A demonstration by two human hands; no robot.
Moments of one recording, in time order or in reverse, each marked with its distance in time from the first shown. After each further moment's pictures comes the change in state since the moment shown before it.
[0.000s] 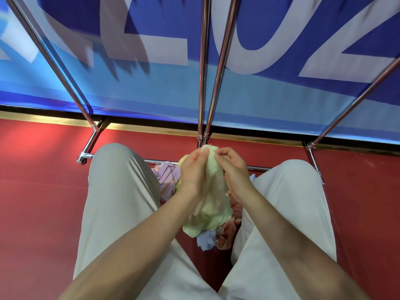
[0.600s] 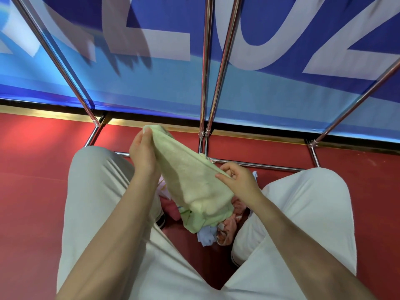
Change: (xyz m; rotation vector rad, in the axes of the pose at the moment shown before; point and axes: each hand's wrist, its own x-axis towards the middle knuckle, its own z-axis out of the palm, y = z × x) left_hand 0.037 0.055 -0.080 -0.098 0.383 0.193; right_hand 0.000 0.041 -0.042 -0.719 -0.079 -0.119
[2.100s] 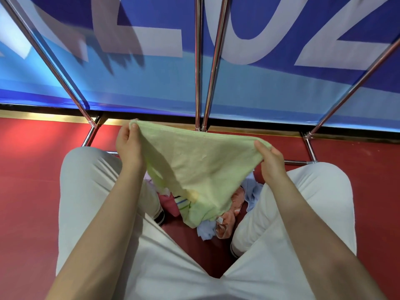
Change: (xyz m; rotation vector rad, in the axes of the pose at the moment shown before) left_hand 0.025 -0.003 -0.018 0.313 0.005 0.234; right_hand 0.013 0.012 -0.067 0.791 0.443 0.350
